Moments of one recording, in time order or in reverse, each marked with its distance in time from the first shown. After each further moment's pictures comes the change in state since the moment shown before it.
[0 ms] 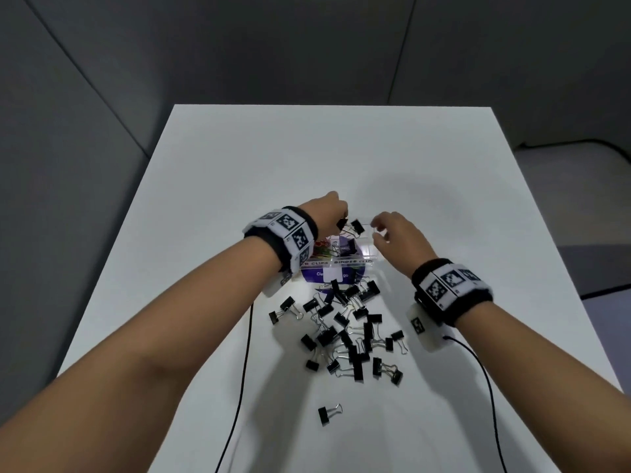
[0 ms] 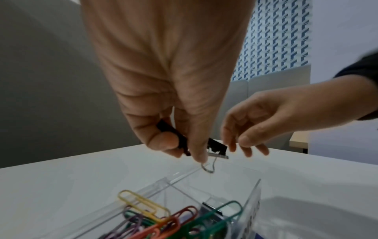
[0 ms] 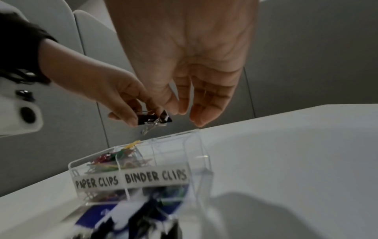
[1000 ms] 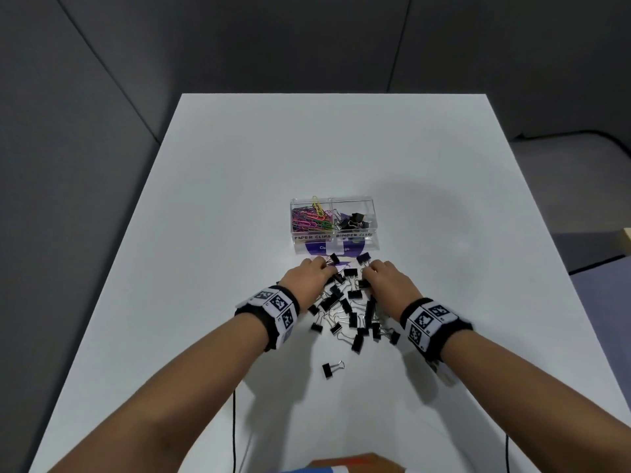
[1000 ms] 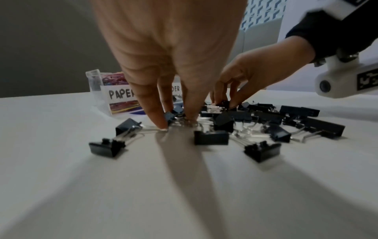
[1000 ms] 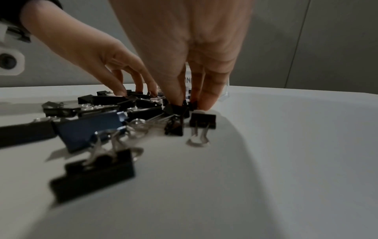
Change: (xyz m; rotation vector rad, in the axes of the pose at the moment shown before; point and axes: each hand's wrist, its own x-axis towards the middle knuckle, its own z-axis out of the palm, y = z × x) left_hand -0.092 0.007 0.135 0.056 -0.011 0.013; right_hand -0.093 0.016 0.072 -0.408 -0.261 -0.137
